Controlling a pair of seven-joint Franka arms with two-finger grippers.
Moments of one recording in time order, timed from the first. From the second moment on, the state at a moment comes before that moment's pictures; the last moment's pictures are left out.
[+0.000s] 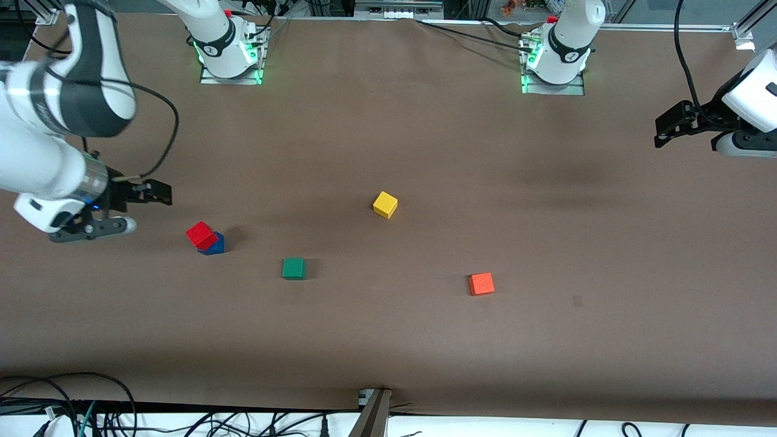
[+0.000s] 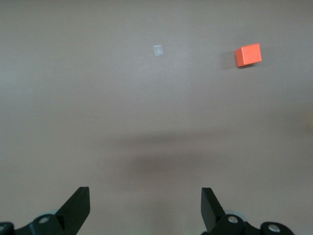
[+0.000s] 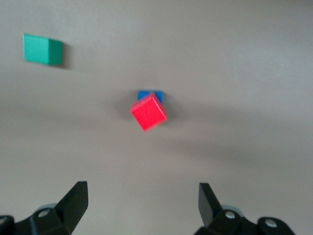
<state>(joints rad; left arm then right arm) 0.08 -0.01 -0.12 -1.58 0.03 1.52 0.01 0.27 0.26 -0.23 -1.55 0.03 1.65 -0.14</state>
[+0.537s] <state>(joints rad) 0.02 -0.01 -0.08 -1.58 0.03 1.52 0.01 0.17 0.20 -0.21 -1.38 0.00 1.37 -0.15</state>
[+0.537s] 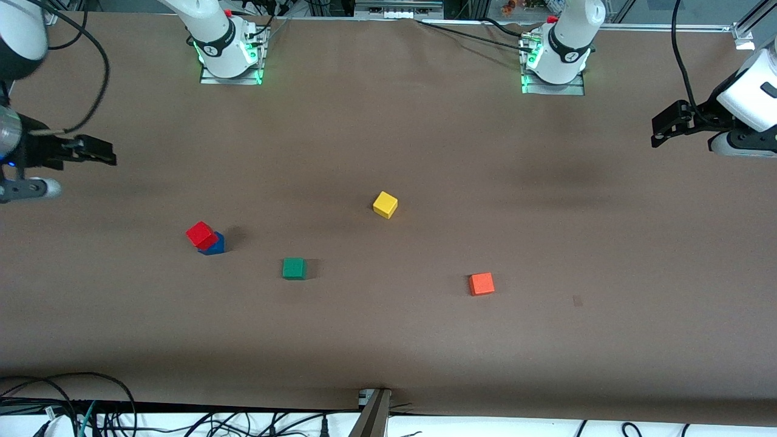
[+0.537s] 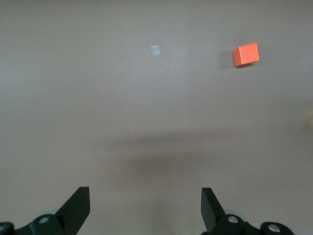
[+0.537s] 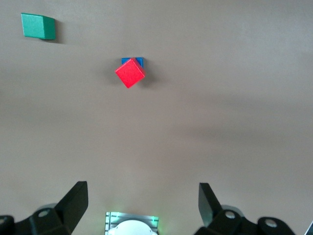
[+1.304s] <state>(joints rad) -0.07 -0.01 0.01 -1.58 0.03 1.52 0.01 0.05 0.02 -0.10 -1.45 -0.01 1.31 -0.15</state>
